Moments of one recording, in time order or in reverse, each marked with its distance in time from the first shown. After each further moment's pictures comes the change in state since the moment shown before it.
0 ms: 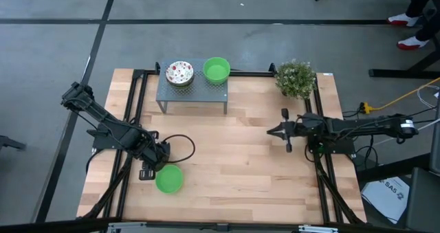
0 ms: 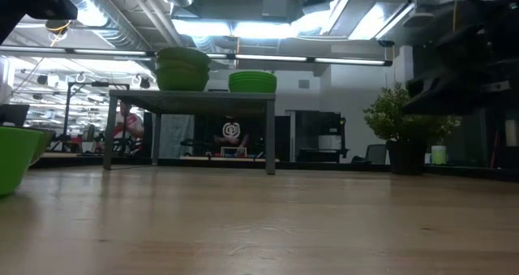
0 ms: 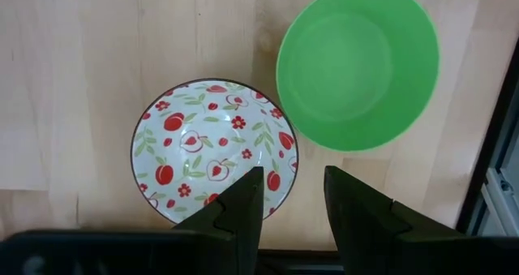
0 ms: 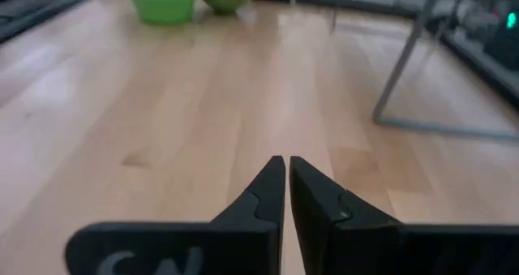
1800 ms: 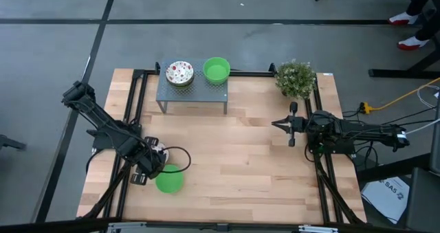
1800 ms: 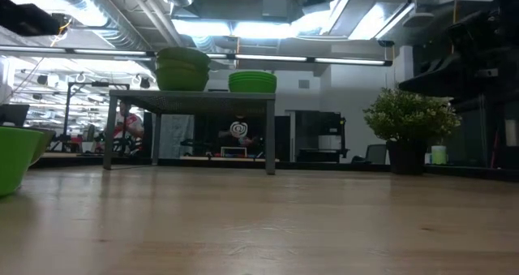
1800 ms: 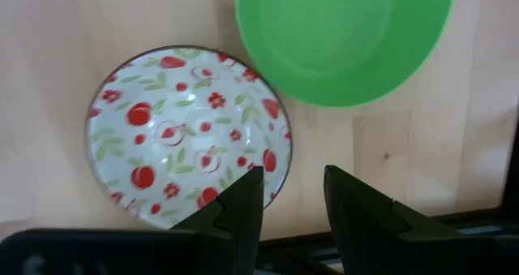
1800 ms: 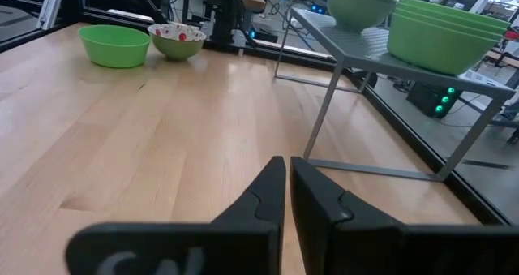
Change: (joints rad) left arm -0.103 0.000 -0.116 0.066 0.025 0.112; right arm -0.062 -0.272 0.002 -0.164 0.075 -0.084
